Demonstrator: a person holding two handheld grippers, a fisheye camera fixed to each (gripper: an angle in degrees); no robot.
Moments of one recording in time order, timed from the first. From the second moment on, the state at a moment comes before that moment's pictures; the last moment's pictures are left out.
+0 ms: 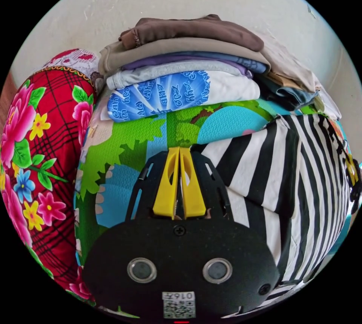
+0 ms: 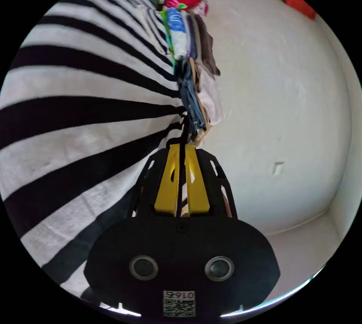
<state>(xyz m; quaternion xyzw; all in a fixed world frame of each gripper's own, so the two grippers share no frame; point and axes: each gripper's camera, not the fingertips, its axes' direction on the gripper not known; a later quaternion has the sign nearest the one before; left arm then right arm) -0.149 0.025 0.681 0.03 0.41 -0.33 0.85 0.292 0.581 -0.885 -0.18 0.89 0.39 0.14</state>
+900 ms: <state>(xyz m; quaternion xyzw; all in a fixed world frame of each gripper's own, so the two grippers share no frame) -0.145 0.031 0.694 0.04 0.46 -0.35 0.82 0.090 0.801 -0.936 0.41 0.66 0.54 0.32</state>
